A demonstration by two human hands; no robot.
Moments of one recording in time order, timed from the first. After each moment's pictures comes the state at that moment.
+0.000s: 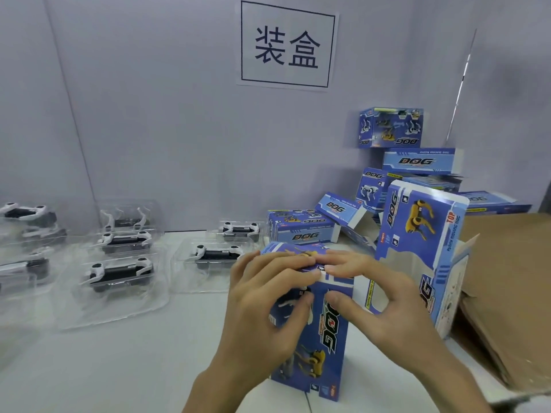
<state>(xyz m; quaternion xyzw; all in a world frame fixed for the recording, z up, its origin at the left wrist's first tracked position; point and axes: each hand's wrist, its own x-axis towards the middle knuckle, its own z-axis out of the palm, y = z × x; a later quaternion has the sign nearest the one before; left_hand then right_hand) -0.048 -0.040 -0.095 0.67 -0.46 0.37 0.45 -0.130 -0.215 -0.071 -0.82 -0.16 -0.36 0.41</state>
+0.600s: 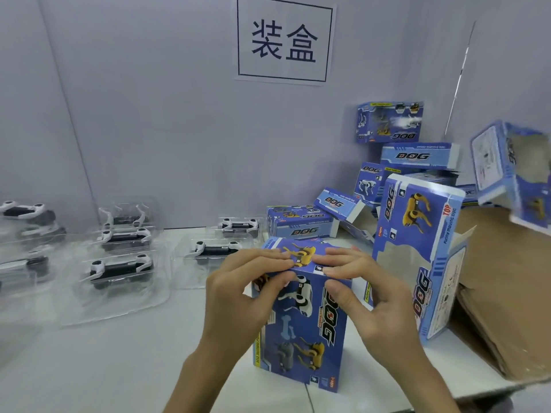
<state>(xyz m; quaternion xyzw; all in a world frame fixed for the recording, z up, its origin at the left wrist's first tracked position) -0.034 -0.027 -0.092 0.64 -0.42 0.38 0.52 -0.121 -0.202 -0.091 -0.76 -0.17 -0.43 0.46</state>
